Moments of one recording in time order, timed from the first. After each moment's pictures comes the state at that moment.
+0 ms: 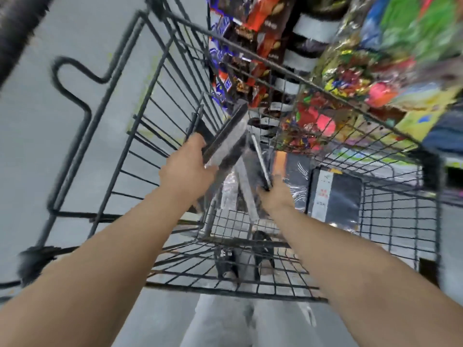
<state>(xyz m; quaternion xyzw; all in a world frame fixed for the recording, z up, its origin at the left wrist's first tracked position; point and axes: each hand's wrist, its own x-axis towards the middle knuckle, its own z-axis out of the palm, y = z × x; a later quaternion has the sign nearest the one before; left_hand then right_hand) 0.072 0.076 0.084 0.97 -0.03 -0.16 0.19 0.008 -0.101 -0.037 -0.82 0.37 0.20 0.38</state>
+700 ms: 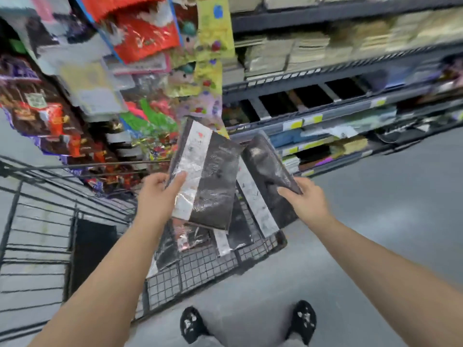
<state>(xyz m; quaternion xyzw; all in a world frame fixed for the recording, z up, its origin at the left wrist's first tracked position) -0.025 -0.125 0.203 0.83 -0.06 -0.20 0.52 -0.217 -0.333 0.182 -0.76 0.46 -0.14 0.44</state>
